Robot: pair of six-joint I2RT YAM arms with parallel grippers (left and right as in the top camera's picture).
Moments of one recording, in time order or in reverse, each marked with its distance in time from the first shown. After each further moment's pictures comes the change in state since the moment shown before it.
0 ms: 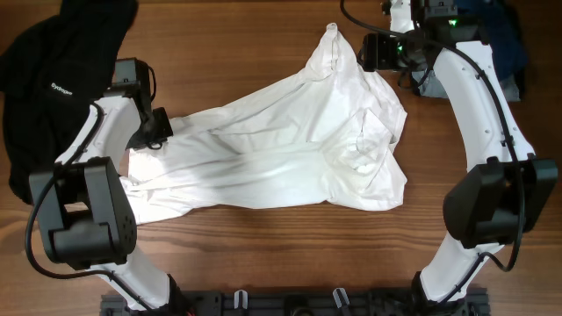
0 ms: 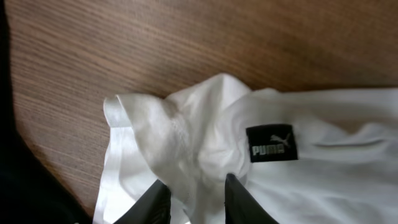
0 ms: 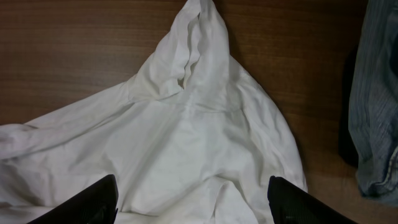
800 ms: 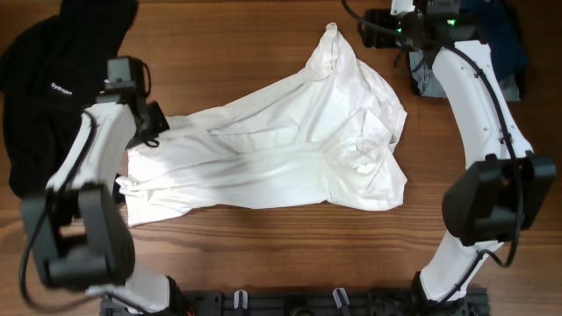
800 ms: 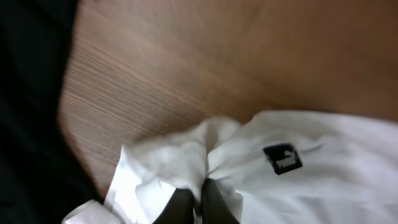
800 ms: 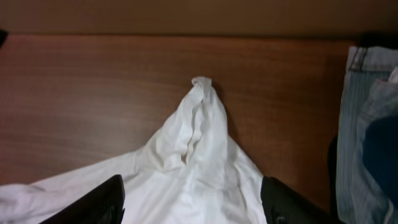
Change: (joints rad) left arm 0.000 -0.136 -0.016 0.011 -0.011 -0.109; right arm 0.000 0.023 0.000 0.297 -0.001 0.016
